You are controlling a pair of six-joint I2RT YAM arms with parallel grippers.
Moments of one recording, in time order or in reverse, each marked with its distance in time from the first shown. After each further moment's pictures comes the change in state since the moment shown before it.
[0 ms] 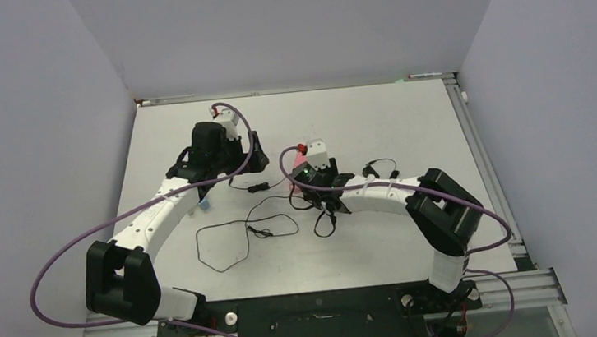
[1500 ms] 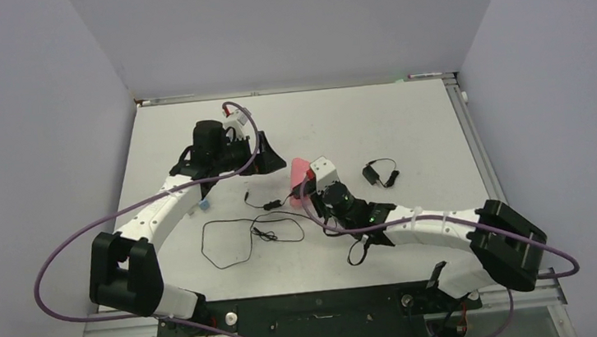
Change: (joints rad) left arm 0.009 0.039 -0.008 0.074 0.349 -0.081; right arm 0.045 -0.395 -0.422 0.396 -0.200 -0.386
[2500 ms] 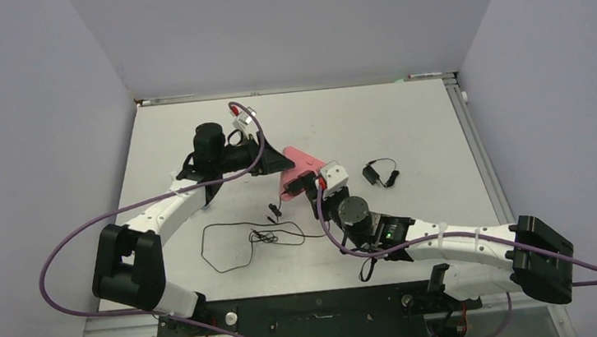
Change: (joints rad) left arm -0.002 0.042 -0.095 0.391 0.372 -0.256; right arm 0.173 -0.243 -0.085 0.172 0.134 -0.045
